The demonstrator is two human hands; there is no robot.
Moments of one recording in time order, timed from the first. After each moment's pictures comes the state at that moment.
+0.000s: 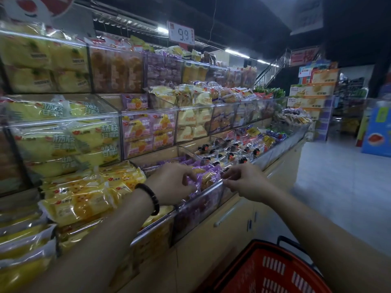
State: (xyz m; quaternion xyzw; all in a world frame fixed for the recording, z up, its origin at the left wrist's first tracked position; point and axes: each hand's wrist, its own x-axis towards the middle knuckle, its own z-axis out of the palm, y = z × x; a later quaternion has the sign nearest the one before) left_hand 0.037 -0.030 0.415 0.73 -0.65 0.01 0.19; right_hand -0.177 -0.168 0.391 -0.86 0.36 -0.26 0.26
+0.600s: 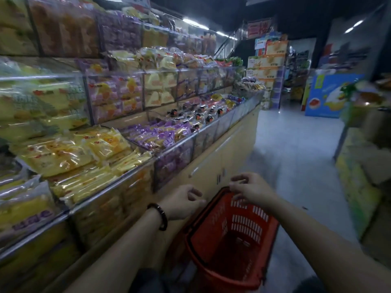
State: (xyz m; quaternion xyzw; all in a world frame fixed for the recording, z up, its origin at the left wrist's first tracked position) left_hand -0.047 0.028 0.259 0.68 -0.63 -0.30 0.22; right_hand -0.282 -0.058 0.250 -0.65 0.51 -0.31 0.47
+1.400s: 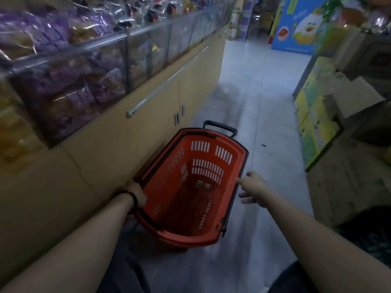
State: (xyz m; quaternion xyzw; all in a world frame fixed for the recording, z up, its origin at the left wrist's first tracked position) left_hand -0.043 -0.082 0.005 0.83 -0.45 -0.34 0.01; right_hand -0.395 -0.119 0.027 -0.41 0.74 -0.21 0.49
